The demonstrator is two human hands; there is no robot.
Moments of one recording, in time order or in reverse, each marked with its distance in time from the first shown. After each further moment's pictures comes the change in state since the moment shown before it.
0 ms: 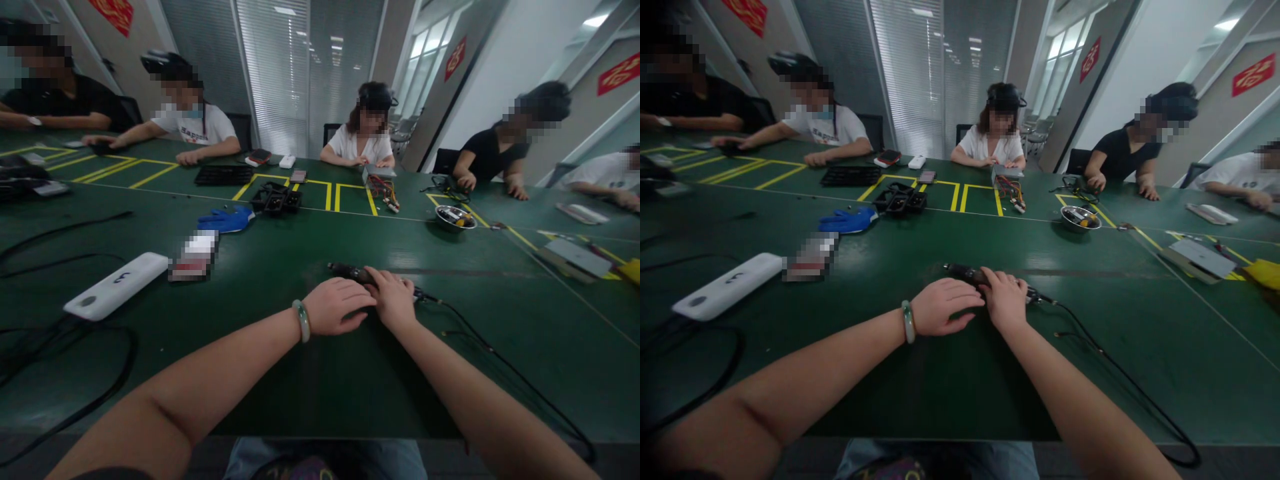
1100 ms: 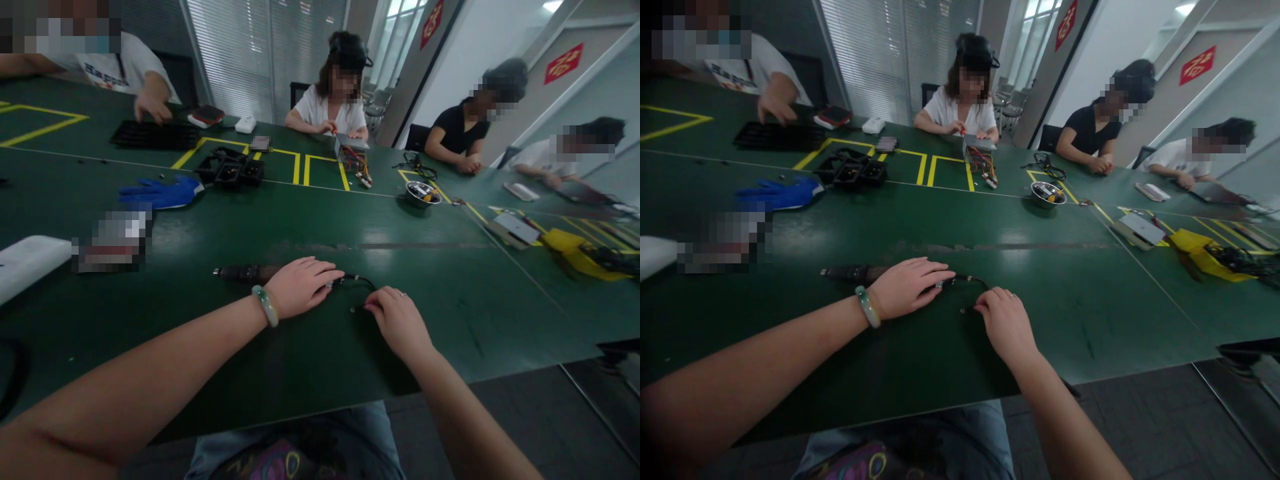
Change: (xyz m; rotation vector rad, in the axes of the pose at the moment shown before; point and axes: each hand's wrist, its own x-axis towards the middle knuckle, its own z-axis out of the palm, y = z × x) left_hand 0.000 -0.005 0.022 0.089 -0.101 -0.141; right_hand -0.087 0.031 -0.033 0.087 -0.143 0.022
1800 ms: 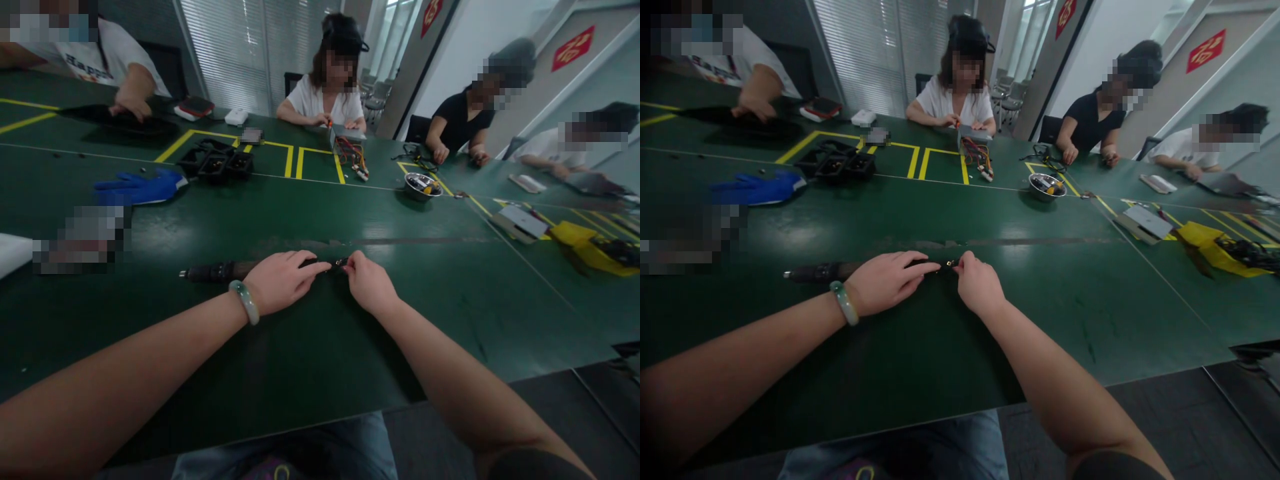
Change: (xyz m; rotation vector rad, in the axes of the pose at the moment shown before) left_hand 0.004 -0.007 0.002 0.138 -0.072 -0.100; right_hand 0.077 0.005 0.021 0.004 -0.033 0.073
